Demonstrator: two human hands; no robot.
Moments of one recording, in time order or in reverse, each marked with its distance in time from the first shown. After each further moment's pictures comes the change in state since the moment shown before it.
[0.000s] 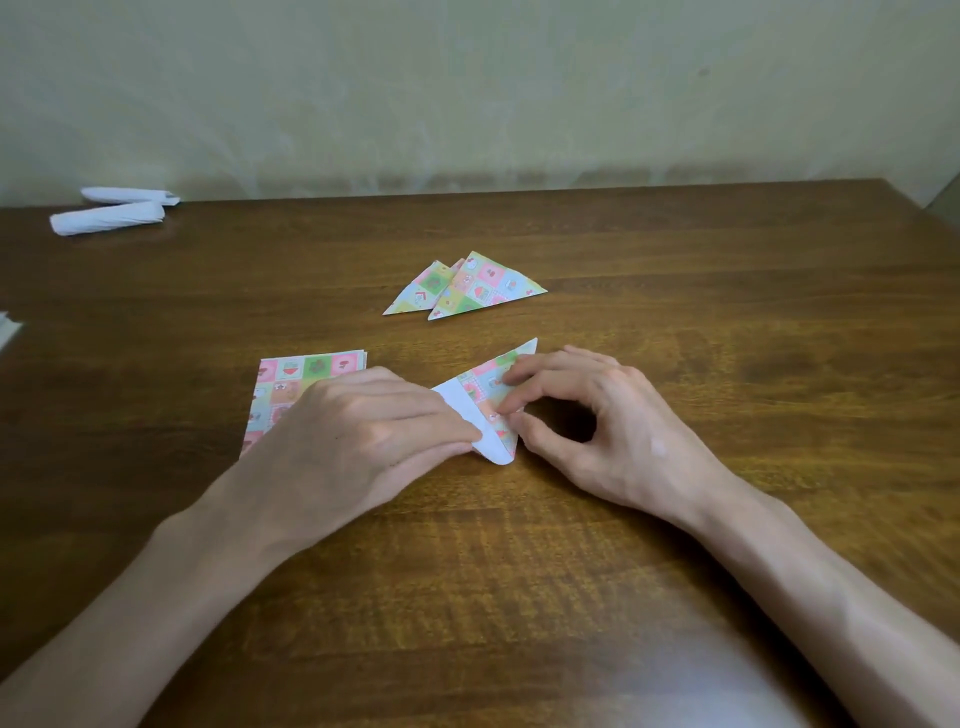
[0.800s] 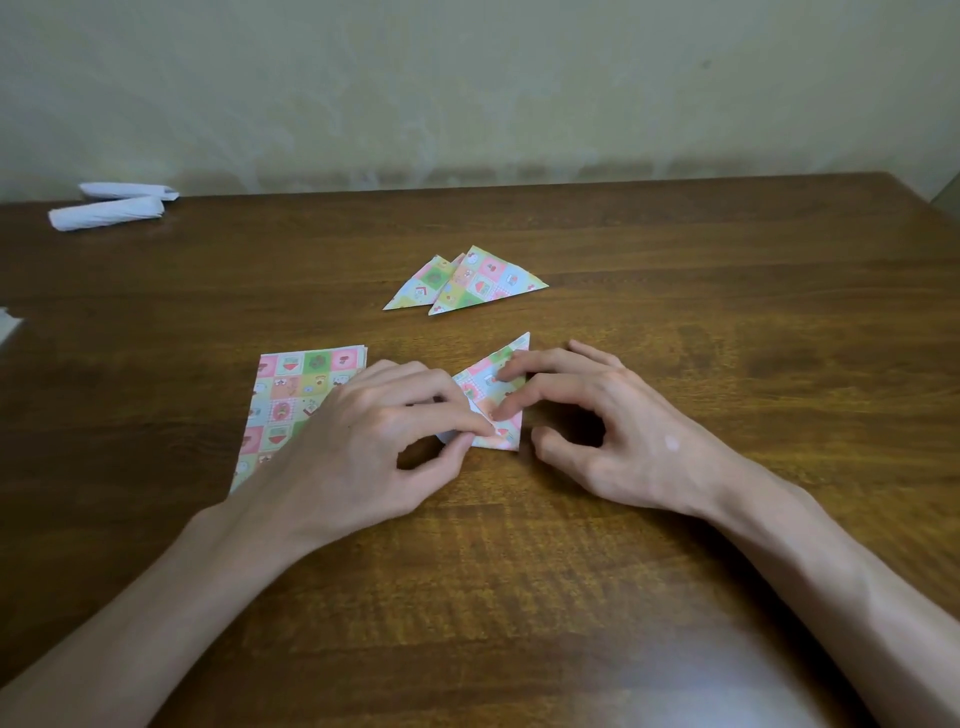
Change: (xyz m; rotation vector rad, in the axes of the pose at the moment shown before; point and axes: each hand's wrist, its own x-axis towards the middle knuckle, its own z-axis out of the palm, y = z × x) left_hand 0.003 0.003 0.015 -0.105 0.002 -0.138; right_hand -0.001 -0.003 -0.010 0.027 -0.198 0.013
